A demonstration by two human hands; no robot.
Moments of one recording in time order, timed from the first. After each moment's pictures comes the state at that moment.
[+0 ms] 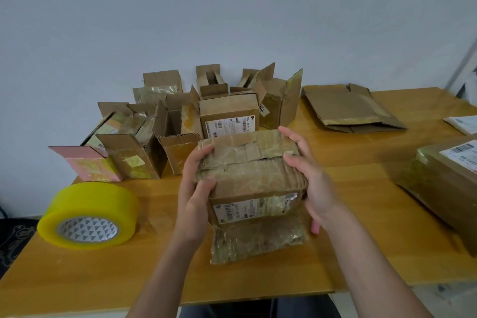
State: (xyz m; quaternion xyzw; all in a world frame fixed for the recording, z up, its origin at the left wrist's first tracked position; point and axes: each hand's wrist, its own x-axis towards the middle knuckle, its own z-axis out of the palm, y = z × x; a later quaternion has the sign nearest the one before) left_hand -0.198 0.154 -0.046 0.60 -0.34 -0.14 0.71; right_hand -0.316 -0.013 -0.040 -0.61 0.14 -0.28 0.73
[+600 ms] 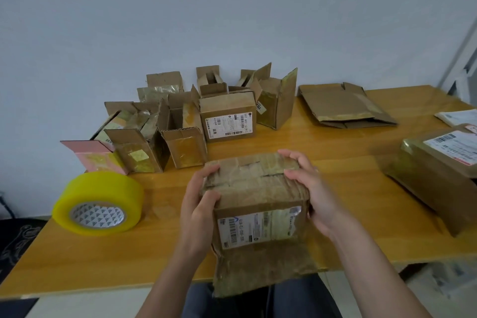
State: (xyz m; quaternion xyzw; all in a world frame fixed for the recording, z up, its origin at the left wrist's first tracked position) left_hand -0.235 0.176 -0.057 0.63 -0.30 -0.14 0.70; right_hand -0.351 -0.001 -0.060 -0.65 0.20 -0.22 0.70
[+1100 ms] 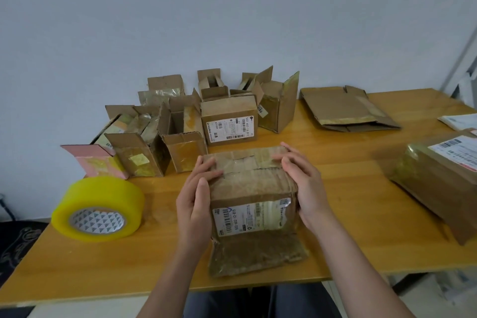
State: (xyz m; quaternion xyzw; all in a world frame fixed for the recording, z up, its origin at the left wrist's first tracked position) left_hand -0.205 0.160 -0.082 0.62 -0.35 0.00 0.70; right_hand -0.330 0.010 -0.049 -0.63 0.22 -0.34 0.66
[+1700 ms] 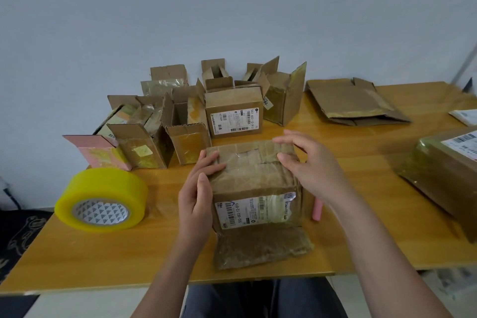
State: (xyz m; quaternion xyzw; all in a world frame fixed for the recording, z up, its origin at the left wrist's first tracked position) left_hand -0.198 0.163 -0.090 0.62 -0.37 -0.02 0.70; right_hand -0.329 -0.005 -0.022 -0.82 0.26 -0.24 0.45
